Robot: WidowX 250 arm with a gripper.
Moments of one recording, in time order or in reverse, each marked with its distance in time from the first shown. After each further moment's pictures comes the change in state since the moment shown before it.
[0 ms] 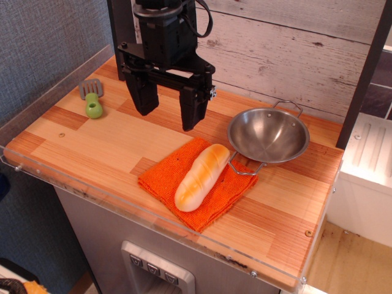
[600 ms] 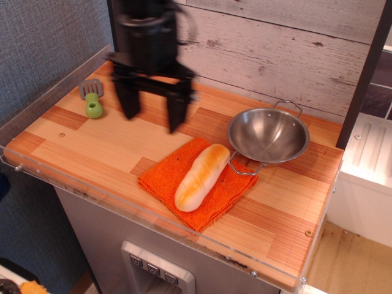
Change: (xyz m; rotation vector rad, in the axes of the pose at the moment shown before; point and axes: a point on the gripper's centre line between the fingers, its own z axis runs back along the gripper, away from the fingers) arm -0.004 0.036 -0.013 0.010 0.029 0.086
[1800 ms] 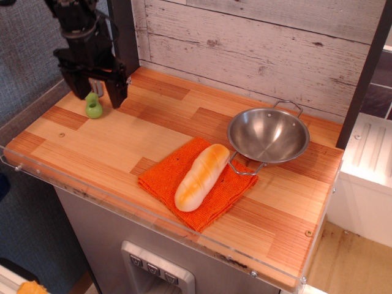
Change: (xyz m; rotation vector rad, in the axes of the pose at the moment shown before) arm 0.055 0.120 -0.047 0.106 -0.194 0.098
